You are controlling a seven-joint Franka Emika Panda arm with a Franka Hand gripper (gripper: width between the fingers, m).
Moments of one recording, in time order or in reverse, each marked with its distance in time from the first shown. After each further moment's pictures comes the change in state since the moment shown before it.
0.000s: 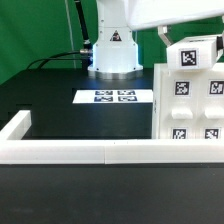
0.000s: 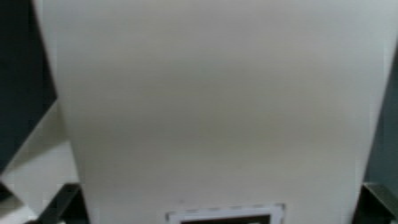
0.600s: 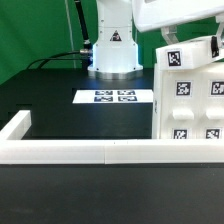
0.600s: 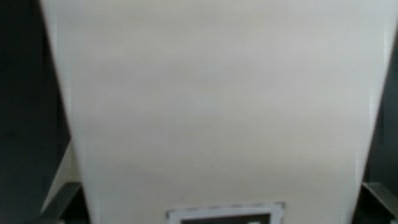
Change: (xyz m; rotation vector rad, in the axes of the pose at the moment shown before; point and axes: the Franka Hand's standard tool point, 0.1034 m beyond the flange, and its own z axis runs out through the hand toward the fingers) arm 0.000 0.000 0.000 0.014 -0.008 0.360
